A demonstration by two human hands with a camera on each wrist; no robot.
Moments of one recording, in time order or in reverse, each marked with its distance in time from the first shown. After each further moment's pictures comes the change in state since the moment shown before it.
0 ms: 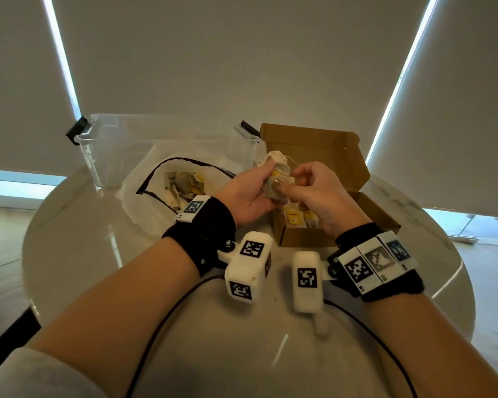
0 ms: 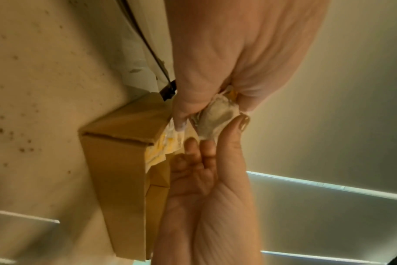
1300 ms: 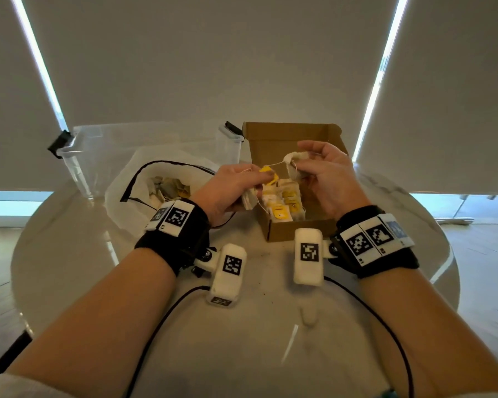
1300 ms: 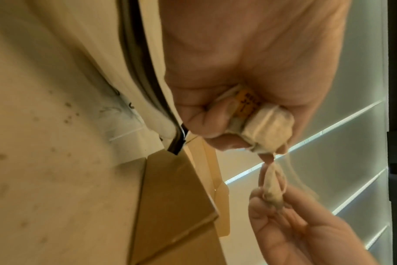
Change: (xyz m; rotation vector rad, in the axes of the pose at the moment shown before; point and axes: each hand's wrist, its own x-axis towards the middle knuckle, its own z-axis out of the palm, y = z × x) left_hand -0.024 0.007 -0.002 0.747 0.083 0.183; right_hand 0.008 0.005 -0.030 0.430 0.137 -0.019
